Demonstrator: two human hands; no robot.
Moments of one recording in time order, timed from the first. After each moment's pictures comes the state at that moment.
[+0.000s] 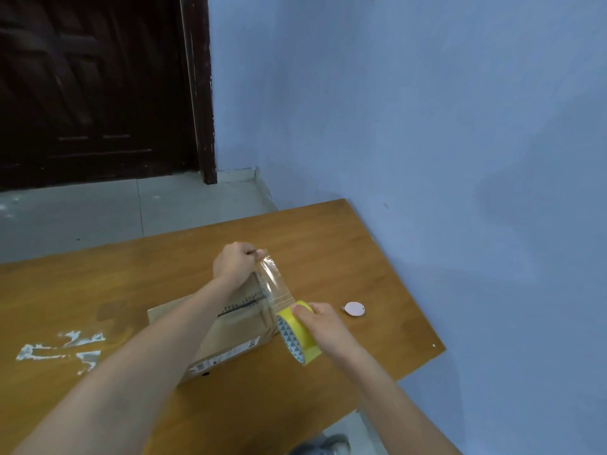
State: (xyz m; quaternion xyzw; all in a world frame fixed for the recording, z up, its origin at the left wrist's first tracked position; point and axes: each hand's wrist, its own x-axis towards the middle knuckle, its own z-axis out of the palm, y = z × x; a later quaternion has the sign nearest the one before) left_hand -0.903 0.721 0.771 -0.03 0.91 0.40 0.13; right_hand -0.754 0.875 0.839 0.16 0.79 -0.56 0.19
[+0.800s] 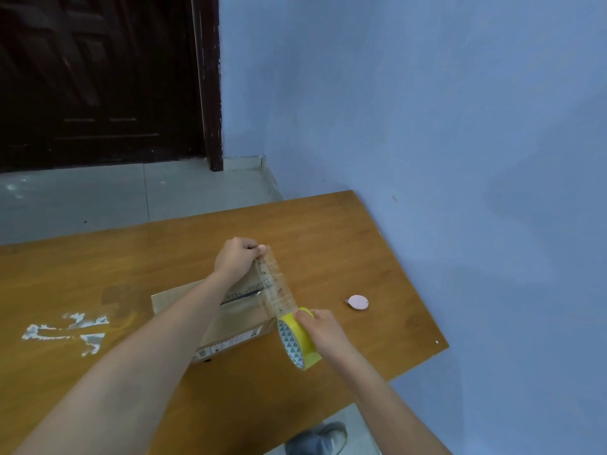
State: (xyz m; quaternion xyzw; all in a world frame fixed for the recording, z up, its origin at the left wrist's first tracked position) left_hand -0.898 0.714 0.753 -0.04 0.87 0.47 0.16; right_hand -0.745 0.878 0.804 0.18 0.78 -0.55 0.22
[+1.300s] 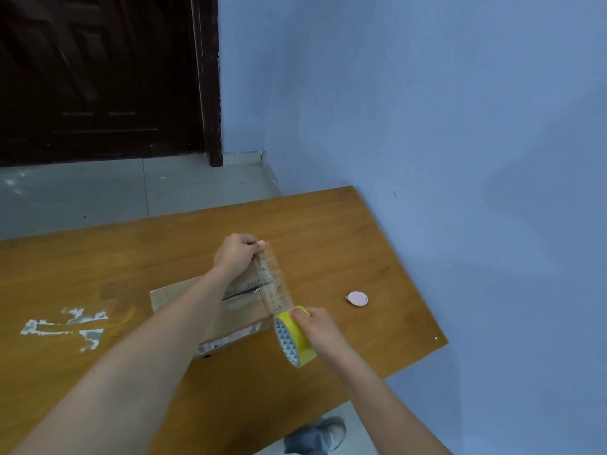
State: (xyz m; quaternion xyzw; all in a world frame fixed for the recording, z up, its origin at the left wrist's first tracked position) left_hand -0.903 0.716 0.748 -0.06 0.85 0.49 0.17; right_hand -0.745 0.873 0.803 0.19 0.78 -0.55 0.25
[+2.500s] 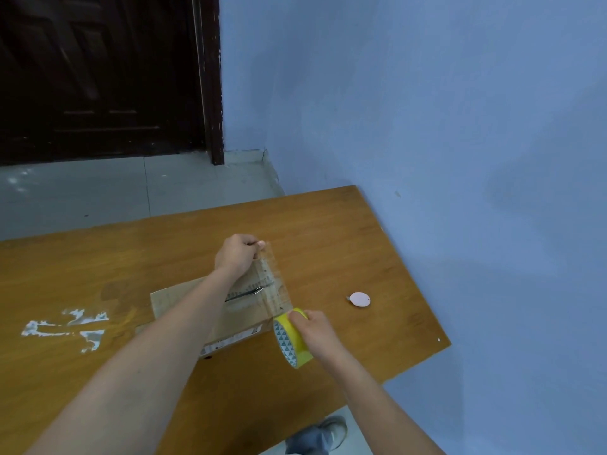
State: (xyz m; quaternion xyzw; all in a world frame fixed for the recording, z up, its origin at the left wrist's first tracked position) left_hand -0.909 0.718 0.737 -0.08 0.87 0.46 0.15; right_hand -0.750 0.872 0.784 0.19 0.77 -0.56 0.25
